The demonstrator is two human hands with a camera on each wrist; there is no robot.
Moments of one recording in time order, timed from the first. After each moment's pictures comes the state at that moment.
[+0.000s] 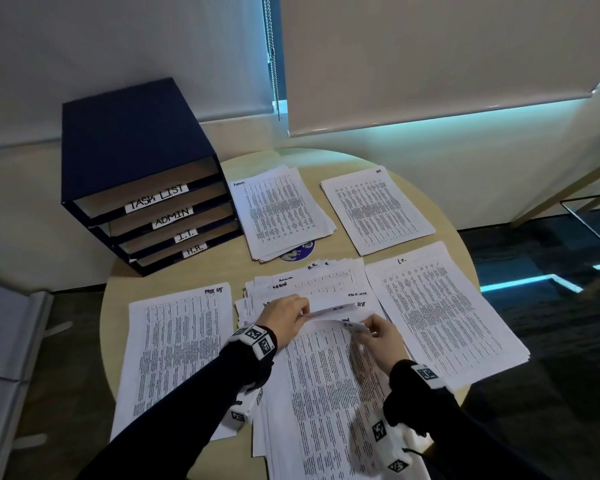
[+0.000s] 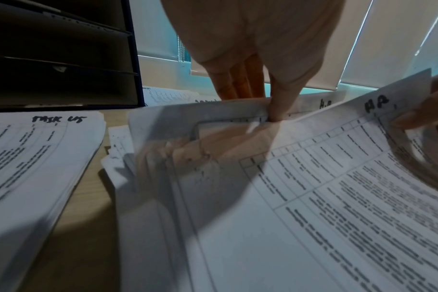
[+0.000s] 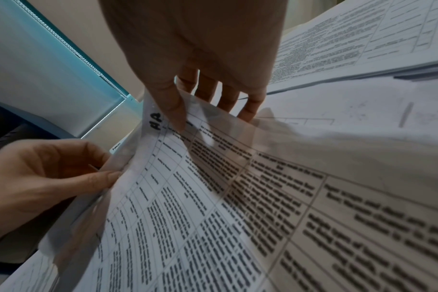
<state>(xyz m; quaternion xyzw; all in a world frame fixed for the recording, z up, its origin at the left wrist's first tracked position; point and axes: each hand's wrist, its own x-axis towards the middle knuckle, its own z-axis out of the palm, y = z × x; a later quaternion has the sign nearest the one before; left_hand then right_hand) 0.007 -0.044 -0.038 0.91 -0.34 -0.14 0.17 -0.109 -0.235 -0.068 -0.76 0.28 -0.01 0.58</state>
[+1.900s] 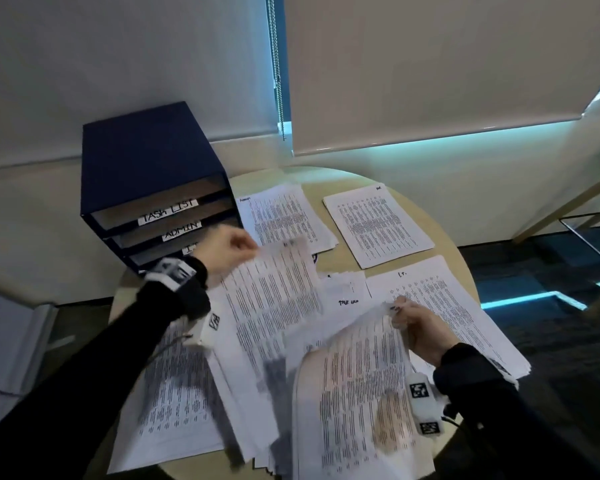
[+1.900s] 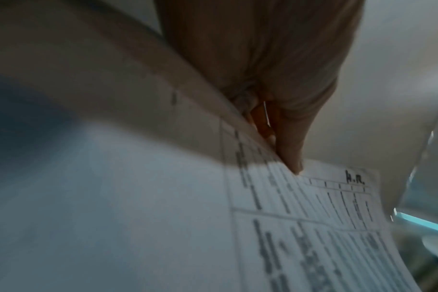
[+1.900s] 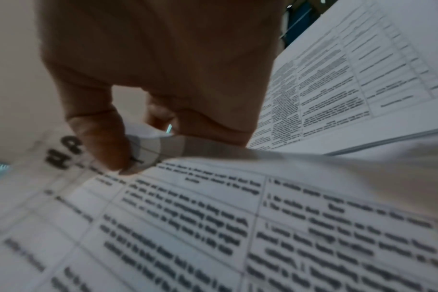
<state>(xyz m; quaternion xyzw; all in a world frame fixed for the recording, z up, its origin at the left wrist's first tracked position) 0.094 0.017 0.107 0.92 -0.19 -0.13 0.32 -0.100 -0.293 0.012 -0.47 0.24 0.10 0.84</state>
